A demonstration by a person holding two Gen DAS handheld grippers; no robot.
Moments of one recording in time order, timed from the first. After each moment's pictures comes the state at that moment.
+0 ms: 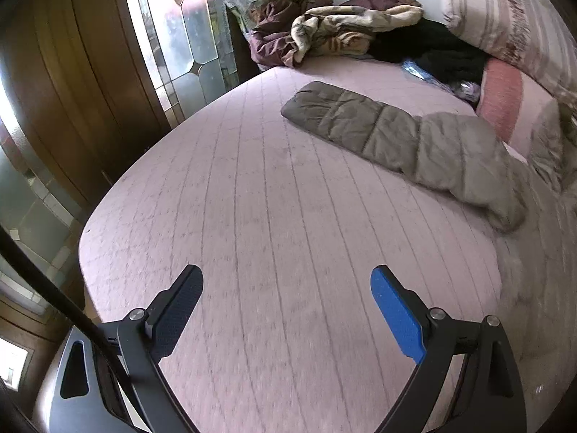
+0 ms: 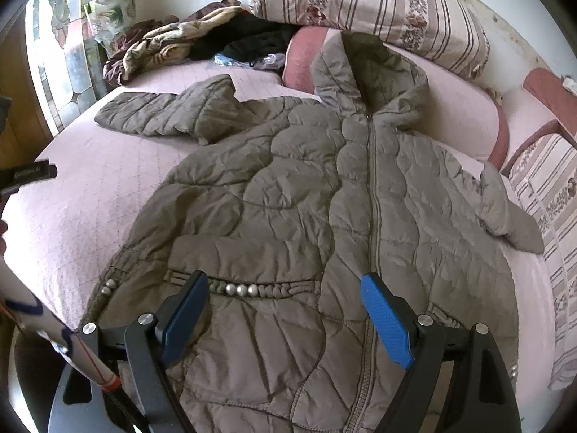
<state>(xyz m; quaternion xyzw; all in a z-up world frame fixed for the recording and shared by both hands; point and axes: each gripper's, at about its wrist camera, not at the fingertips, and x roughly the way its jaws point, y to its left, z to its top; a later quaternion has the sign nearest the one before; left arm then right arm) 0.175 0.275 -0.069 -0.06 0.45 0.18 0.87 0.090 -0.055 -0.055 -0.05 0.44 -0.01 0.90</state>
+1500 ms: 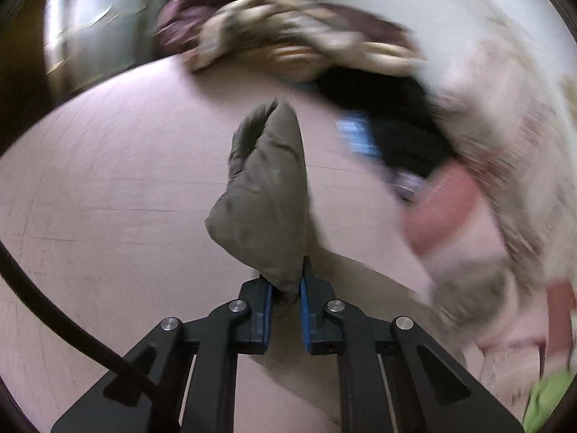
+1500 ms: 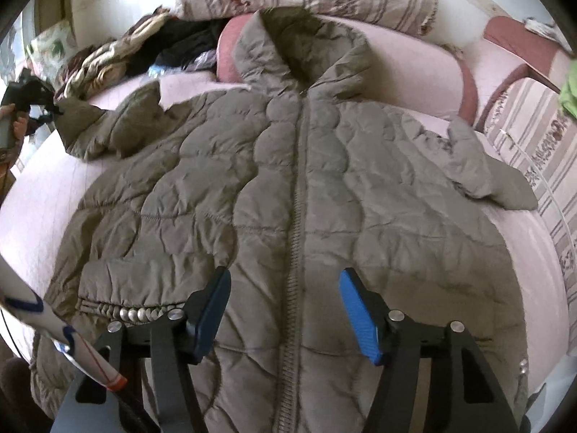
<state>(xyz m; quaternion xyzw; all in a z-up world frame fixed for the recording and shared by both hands) 0.400 0.266 -0.011 -0.29 0.43 -0.01 0.85 0.107 -0.145 -0.080 0.02 0.43 -0.08 0.90</state>
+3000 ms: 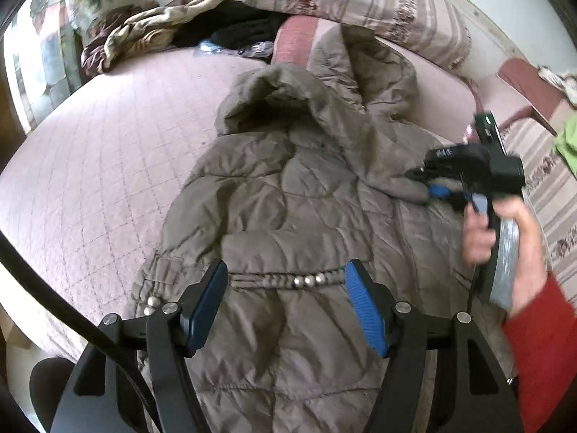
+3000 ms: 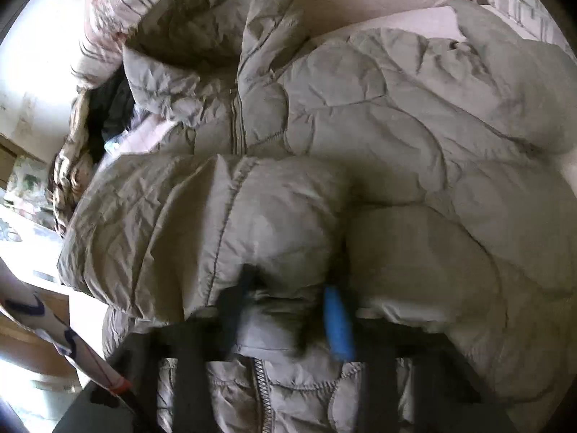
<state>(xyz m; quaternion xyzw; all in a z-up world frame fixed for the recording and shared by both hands) 0.087 0.025 -0.053 -0.06 0.45 -0.10 0.89 0.235 -0.272 -0.117 0.30 0.50 -0.04 0.81</state>
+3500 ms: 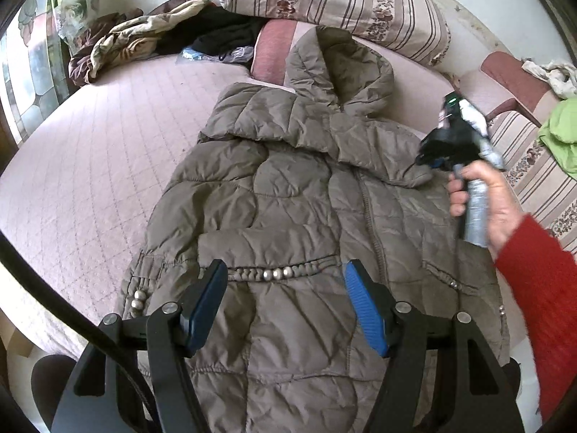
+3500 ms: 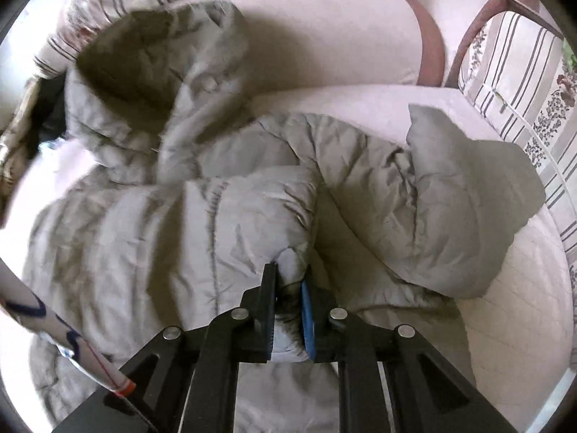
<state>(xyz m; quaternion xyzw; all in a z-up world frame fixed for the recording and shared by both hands) 0.075 0.009 -0.035 -0.05 0.44 -0.13 0.89 0.283 -0.321 -0.096 0.13 0.50 -0.17 0.84</state>
